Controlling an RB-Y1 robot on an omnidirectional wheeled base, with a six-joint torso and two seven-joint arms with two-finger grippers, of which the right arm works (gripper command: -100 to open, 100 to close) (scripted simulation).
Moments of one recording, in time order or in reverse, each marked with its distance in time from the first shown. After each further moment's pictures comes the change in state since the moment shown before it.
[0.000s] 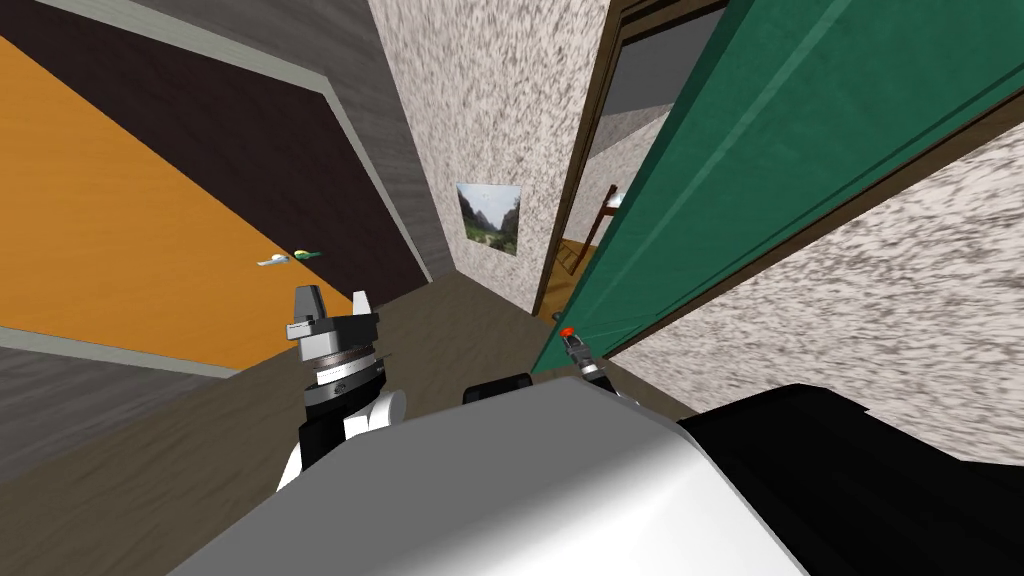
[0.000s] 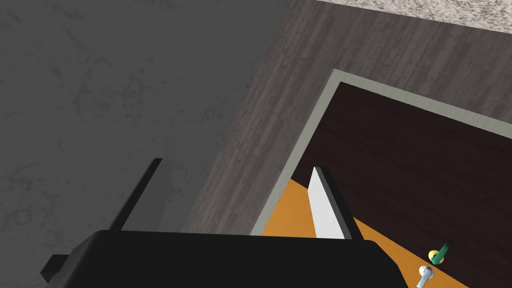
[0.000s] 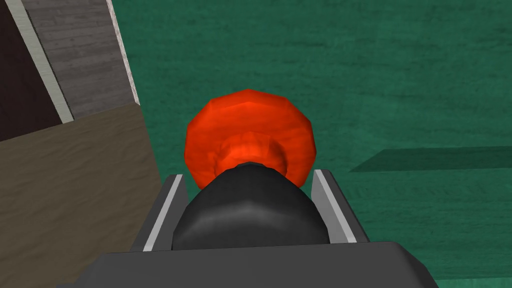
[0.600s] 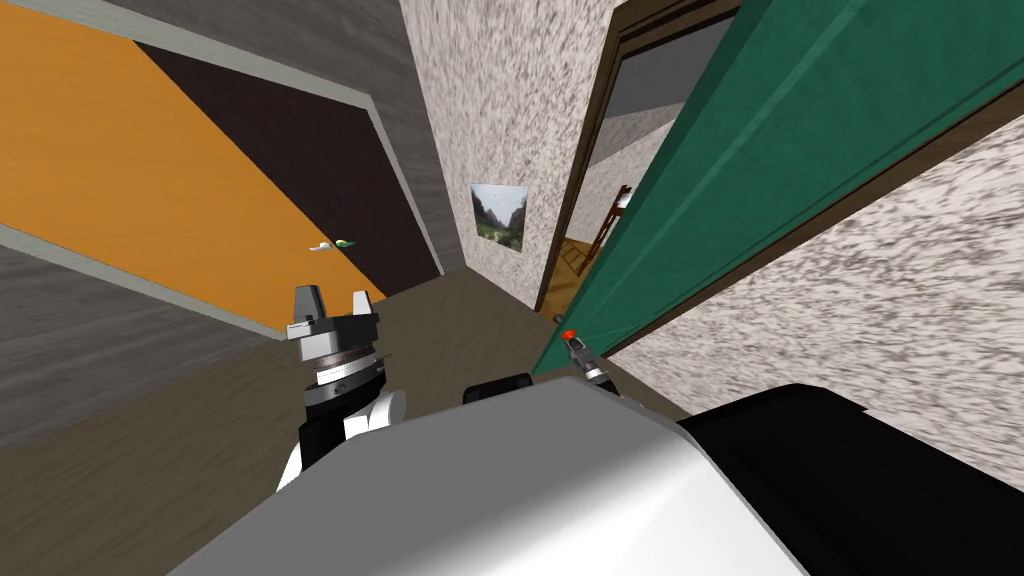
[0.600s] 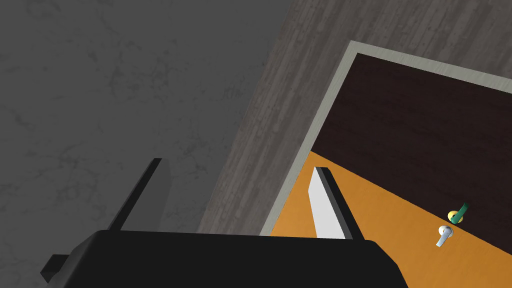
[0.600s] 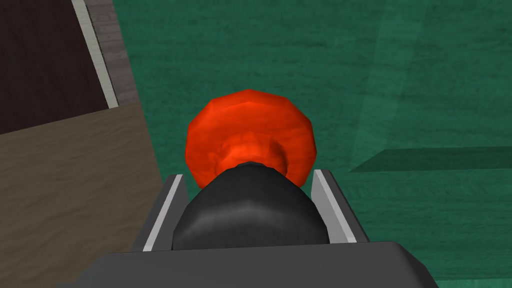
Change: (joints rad) arm 0.007 -0.019 0.031 0.045 0.017 -0.068 -0.040
